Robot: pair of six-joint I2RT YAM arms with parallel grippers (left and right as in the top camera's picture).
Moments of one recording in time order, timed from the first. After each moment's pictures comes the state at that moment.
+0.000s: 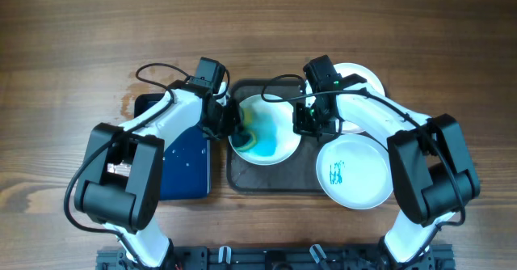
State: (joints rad) left arm -0.31 1.87 1.07 -0.61 0.37 -0.58; right arm 0.39 1.91 1.13 -0.68 -0.31 0.44
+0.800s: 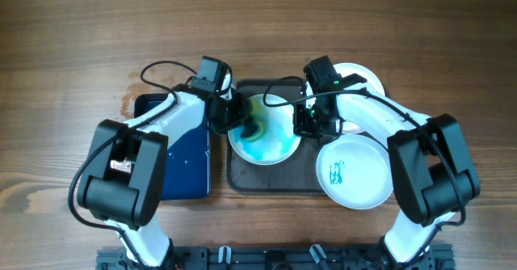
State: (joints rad) left arm -0.32 1.89 1.04 -0.41 0.44 -0.62; right arm 0.39 1.91 1.14 -0.71 -0.32 0.44
